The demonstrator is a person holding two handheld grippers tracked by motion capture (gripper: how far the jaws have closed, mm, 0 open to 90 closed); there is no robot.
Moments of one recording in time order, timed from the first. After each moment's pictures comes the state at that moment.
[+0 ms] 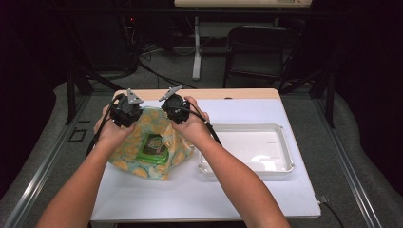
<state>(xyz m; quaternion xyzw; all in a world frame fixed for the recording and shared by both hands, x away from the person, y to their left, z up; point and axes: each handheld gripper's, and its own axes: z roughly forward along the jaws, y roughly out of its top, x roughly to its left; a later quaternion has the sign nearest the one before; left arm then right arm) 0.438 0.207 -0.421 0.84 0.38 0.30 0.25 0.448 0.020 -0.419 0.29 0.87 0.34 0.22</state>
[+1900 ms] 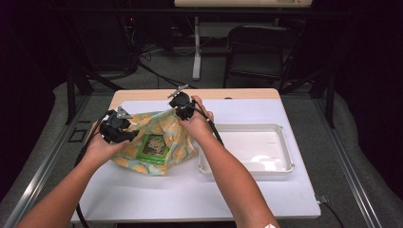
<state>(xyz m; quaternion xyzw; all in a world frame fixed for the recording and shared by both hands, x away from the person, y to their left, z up) 0.411 0.244 -0.458 0.86 0.39 0.23 0.23 0.485 0.008 -0.449 0.35 0.85 0.31 0.23</state>
